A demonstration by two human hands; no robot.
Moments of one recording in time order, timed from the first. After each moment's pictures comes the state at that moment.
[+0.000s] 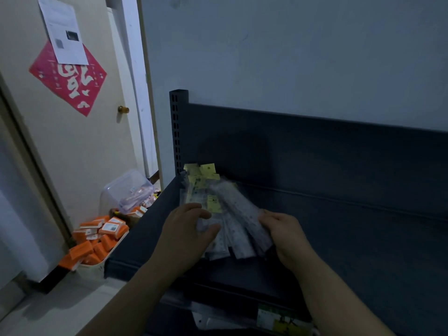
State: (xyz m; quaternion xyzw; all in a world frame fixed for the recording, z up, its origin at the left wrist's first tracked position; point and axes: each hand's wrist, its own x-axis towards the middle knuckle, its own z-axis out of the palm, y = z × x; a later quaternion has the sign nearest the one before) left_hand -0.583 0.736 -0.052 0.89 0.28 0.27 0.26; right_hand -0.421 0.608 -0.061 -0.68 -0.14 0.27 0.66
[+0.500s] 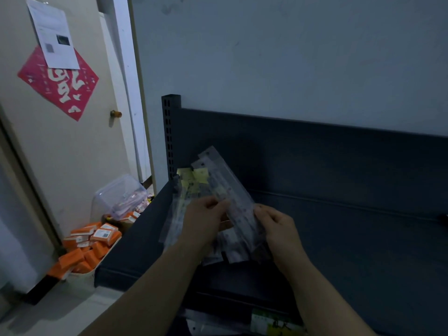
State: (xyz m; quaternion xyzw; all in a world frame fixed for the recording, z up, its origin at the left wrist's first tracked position) left_hand -0.526 0.713 -0.025 0.60 0.29 0.29 0.69; right_hand -0.425 0.605 -0.056 -0.67 -0.23 0.18 0.68
